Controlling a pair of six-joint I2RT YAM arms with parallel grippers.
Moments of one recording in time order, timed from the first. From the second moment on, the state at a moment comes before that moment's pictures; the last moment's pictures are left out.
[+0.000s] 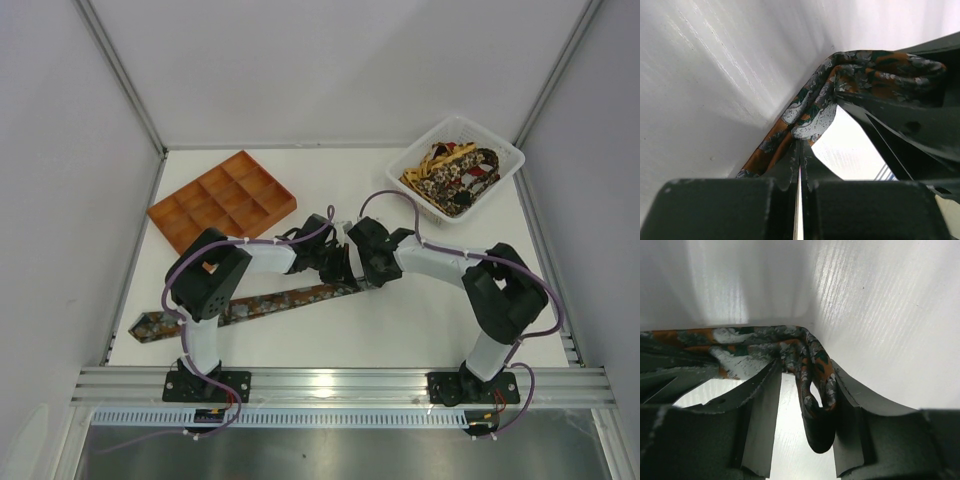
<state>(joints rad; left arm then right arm) -0.69 1.93 1.03 0.02 0.53 -0.58 0.73 1.73 1.07 -0.58 0.28 0.43</state>
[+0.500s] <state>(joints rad) -0.69 1.94 1.03 0.03 0.55 -0.58 0.73 1.67 1.07 -0.59 0.25 0.39</state>
